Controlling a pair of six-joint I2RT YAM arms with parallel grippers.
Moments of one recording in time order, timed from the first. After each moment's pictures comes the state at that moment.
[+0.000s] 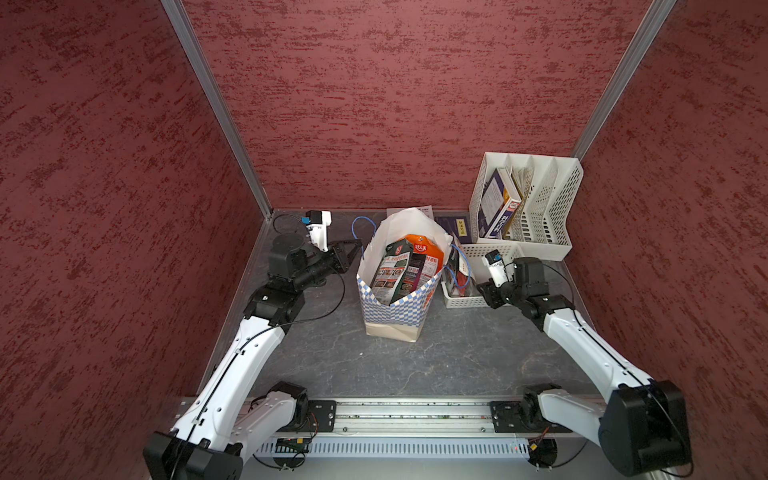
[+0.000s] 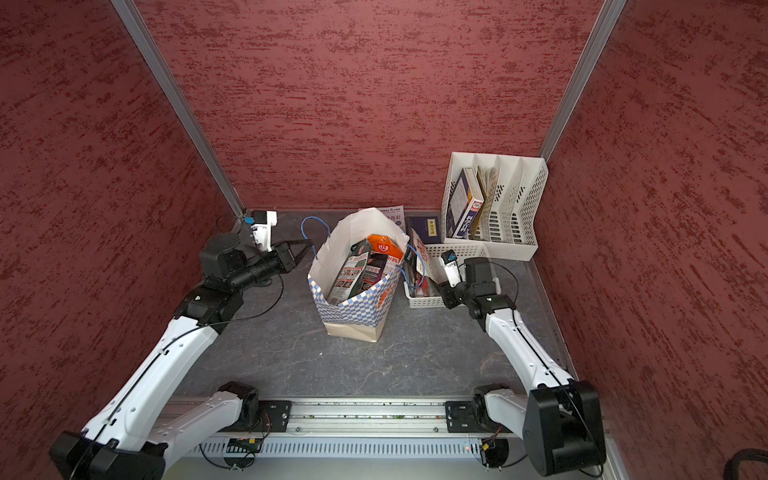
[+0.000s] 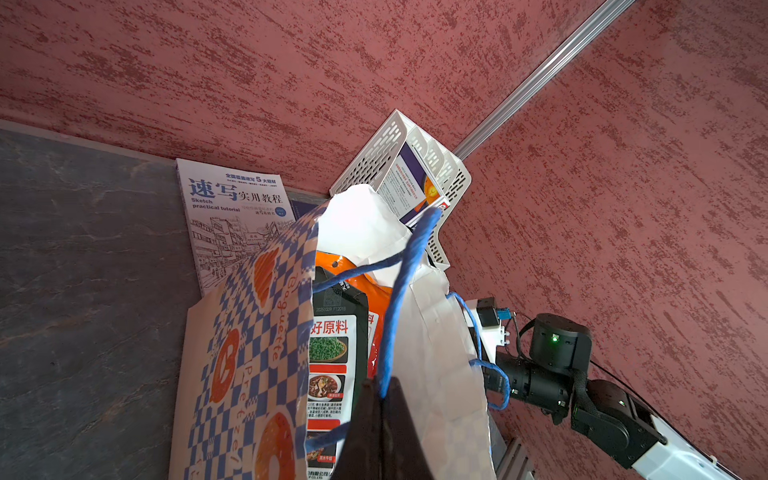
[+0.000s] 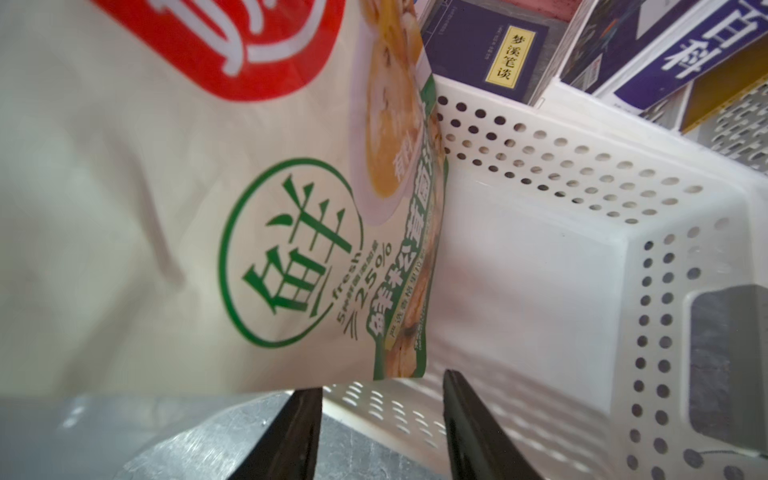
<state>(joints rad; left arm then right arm) -0.25 0.98 0.98 -0.20 0.49 -0.63 0.14 1.16 0.71 -0.30 -0.20 -0.21</state>
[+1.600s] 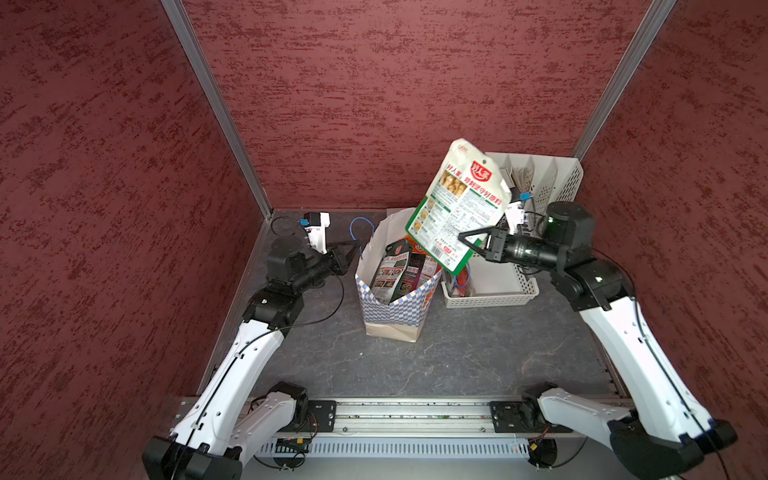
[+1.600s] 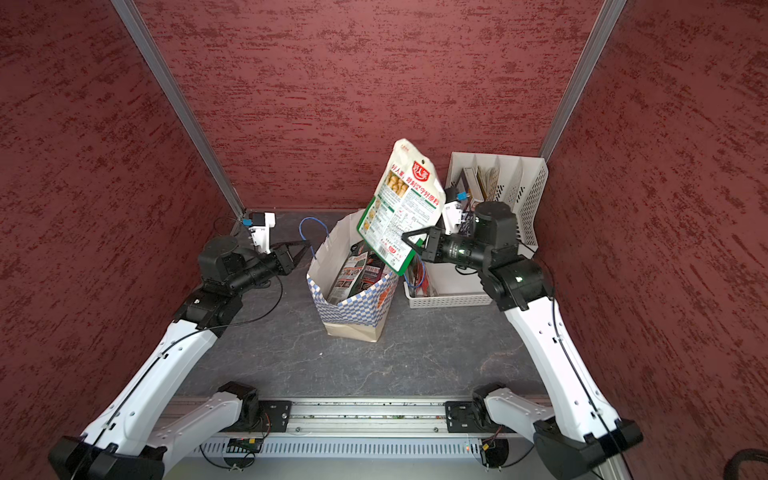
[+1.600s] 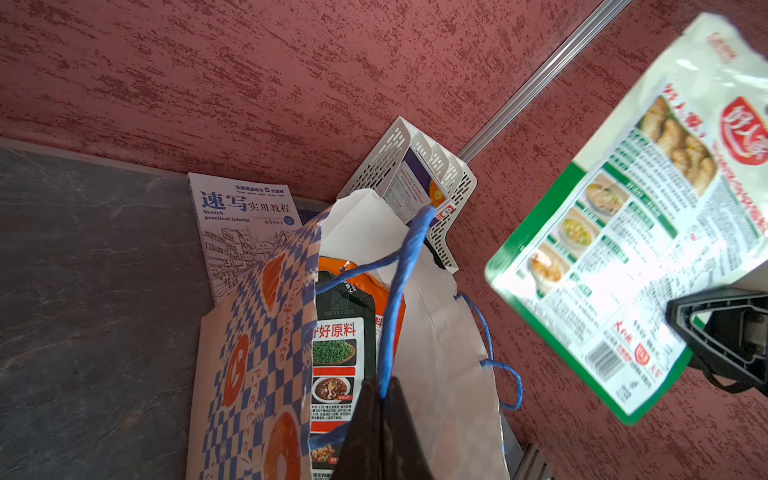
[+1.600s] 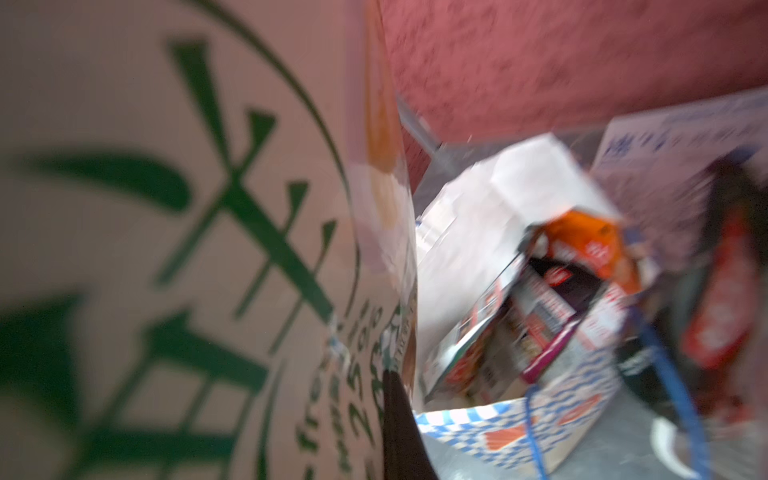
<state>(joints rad) -0.25 0.96 0.95 -0.18 0.47 -0.60 0.39 1.17 1.46 -0.63 -0.71 0.66</state>
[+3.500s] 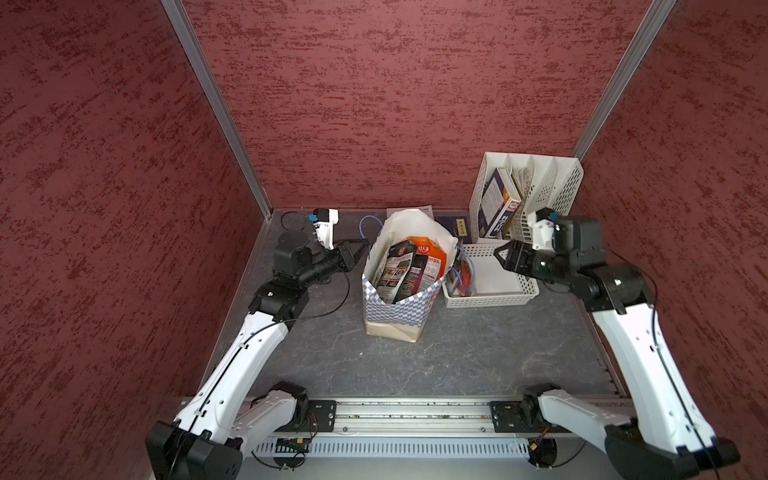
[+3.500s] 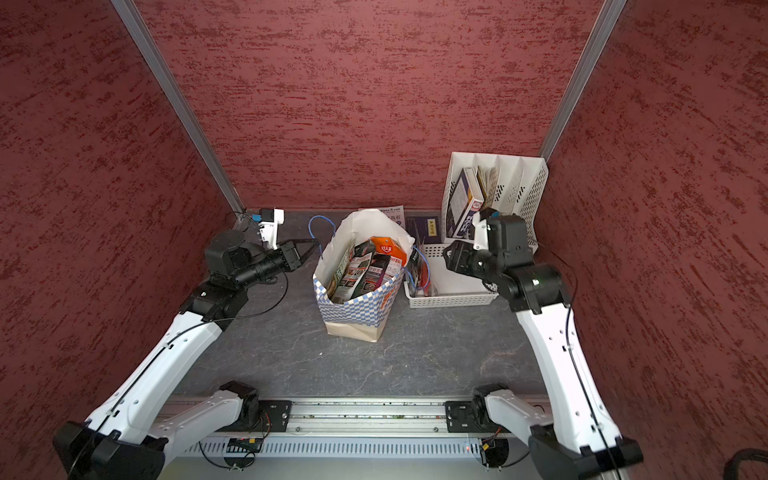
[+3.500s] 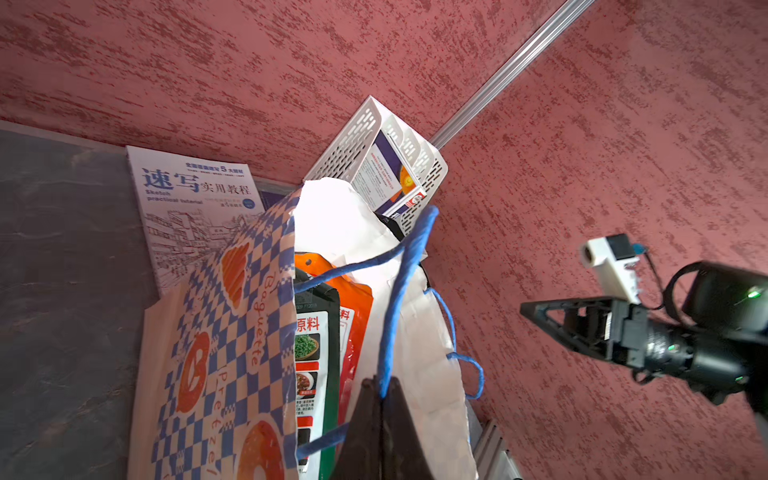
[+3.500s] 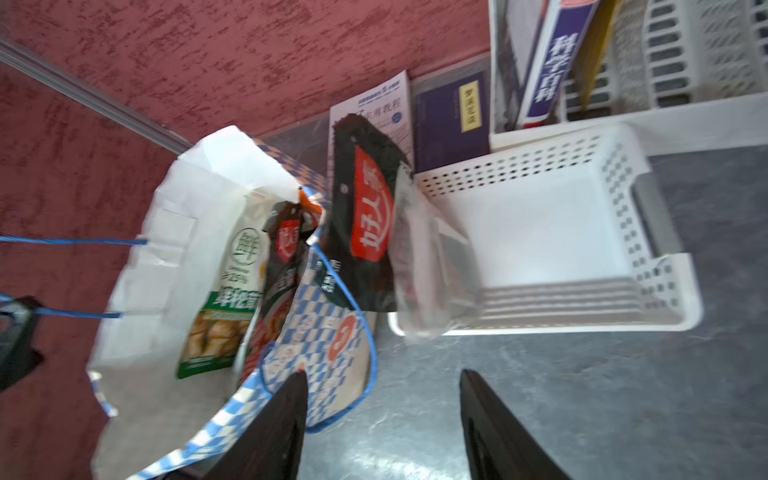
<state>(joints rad) -0.29 1.02 1.00 -0.15 0.54 -0.70 0.19 1.05 1.38 -1.01 -0.19 0.40</state>
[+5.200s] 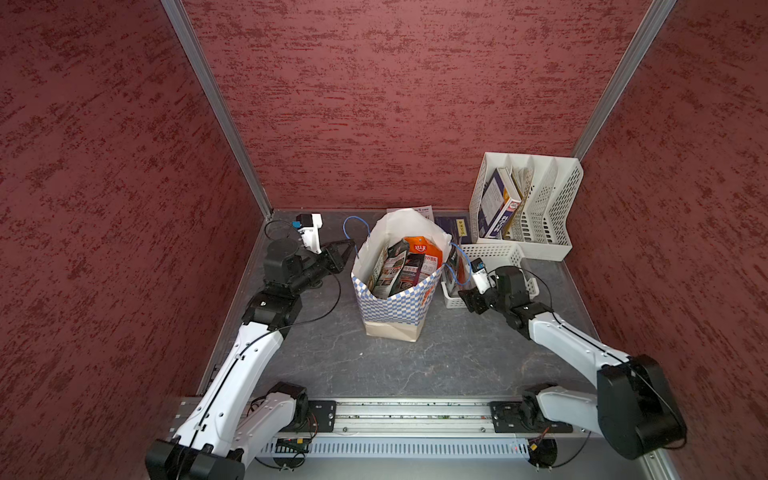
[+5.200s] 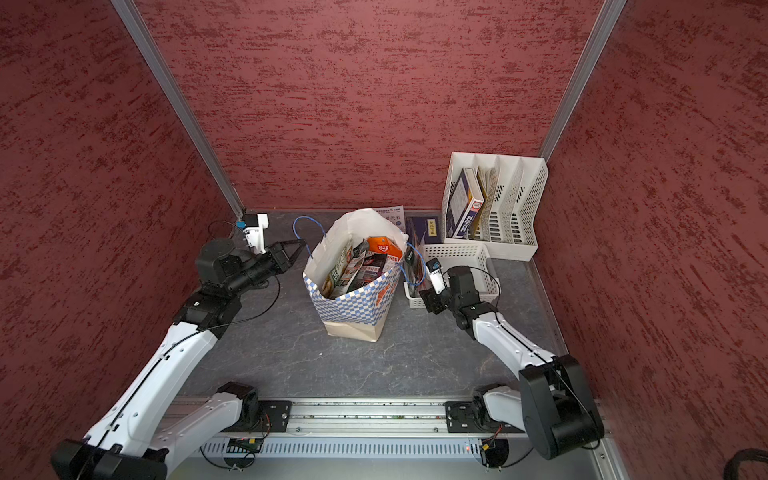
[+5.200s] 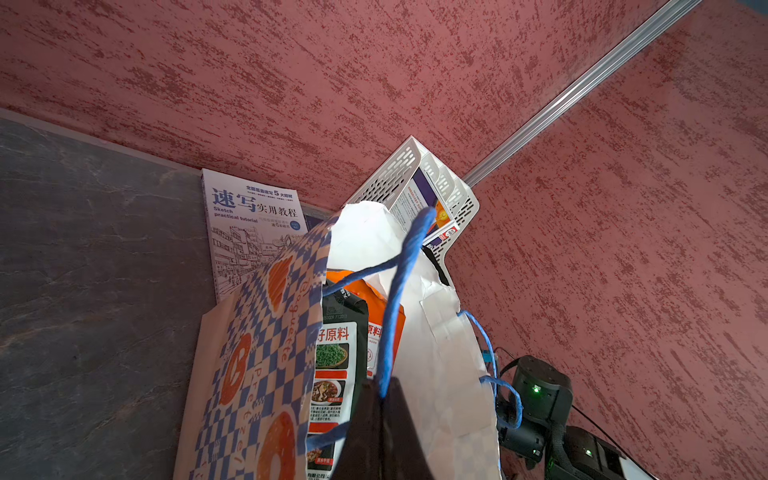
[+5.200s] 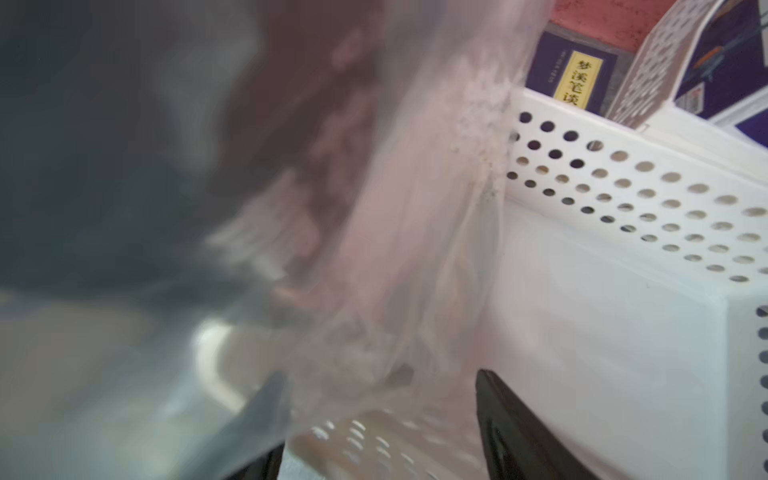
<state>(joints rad) -0.21 0.95 0.91 -0.14 0.46 -0.70 0.27 1.26 0.59 -0.02 -0.17 -0.18</state>
